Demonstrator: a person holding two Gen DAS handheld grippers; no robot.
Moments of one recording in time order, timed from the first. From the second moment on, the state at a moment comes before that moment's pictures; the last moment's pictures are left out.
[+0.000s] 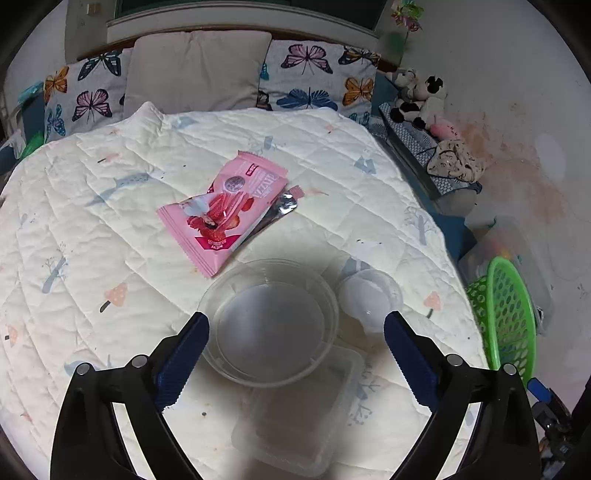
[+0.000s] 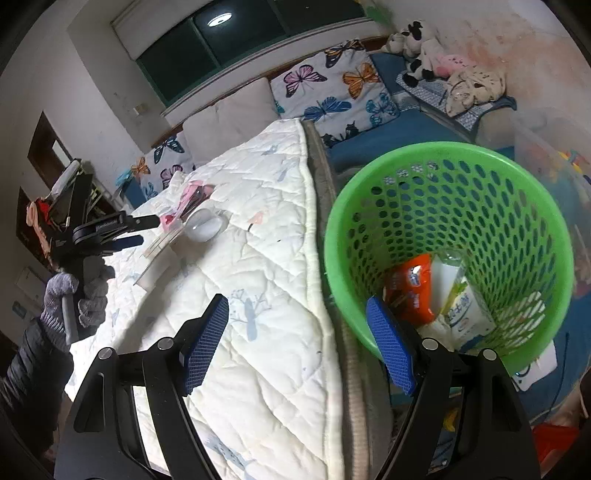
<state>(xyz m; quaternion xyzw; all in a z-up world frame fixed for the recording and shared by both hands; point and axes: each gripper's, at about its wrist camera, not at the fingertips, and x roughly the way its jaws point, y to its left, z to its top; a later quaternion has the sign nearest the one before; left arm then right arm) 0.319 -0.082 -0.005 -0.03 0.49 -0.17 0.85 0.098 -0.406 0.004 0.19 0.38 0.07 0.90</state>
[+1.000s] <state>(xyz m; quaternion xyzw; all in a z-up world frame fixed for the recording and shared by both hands) 0.339 -0.075 -0.026 -0.05 0.51 -0.17 0.84 0.136 -0.359 0.005 0.15 0.40 0.11 0.90</state>
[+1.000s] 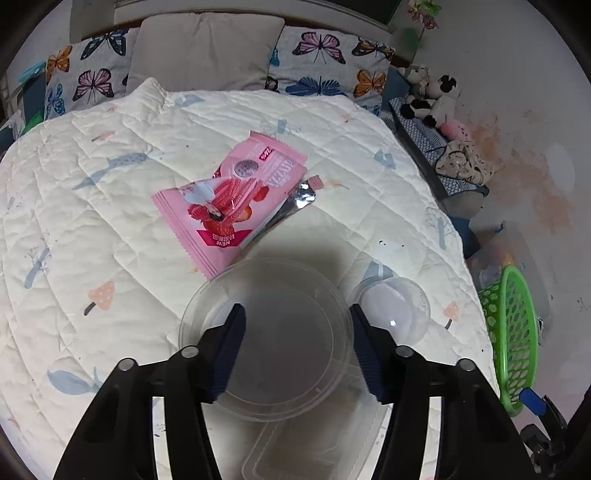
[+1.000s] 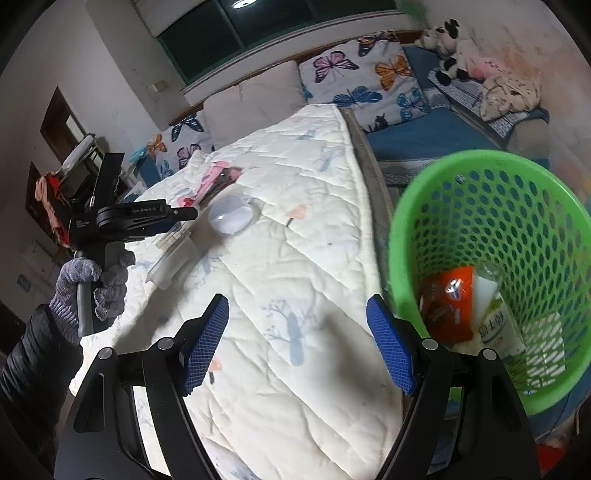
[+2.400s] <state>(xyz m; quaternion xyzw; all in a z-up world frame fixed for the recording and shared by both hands) 0.305 -0.069 -0.007 -0.01 0.46 -0.22 0.86 0.156 -0.316 0.006 0.12 0.40 0.15 0.90</state>
